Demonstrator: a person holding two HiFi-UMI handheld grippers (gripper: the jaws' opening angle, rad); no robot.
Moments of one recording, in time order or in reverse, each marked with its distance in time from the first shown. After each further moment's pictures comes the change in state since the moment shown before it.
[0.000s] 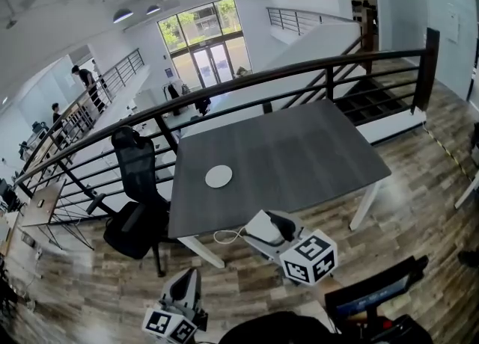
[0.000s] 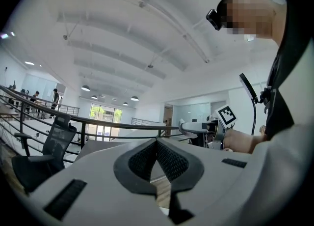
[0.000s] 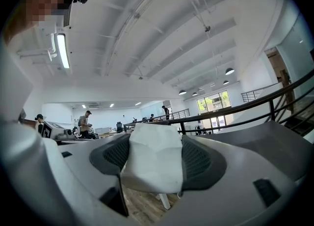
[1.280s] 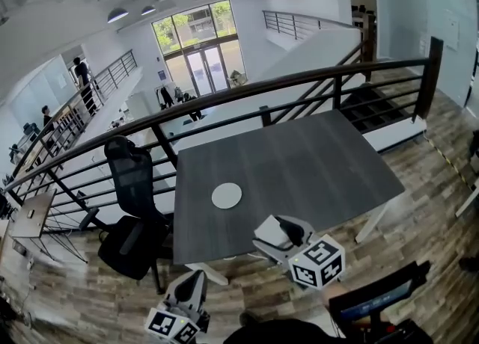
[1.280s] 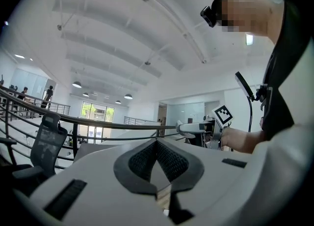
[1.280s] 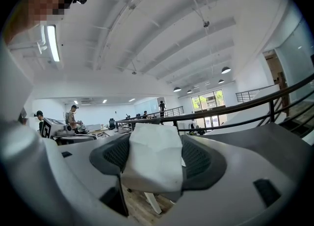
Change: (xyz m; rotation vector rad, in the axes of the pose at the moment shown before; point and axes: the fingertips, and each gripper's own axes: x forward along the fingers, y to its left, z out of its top) left arm 0.090 0.116 0.011 0.012 0.020 -0.103; right arm 0.123 -0.064 0.012 -0.007 0.036 -0.076
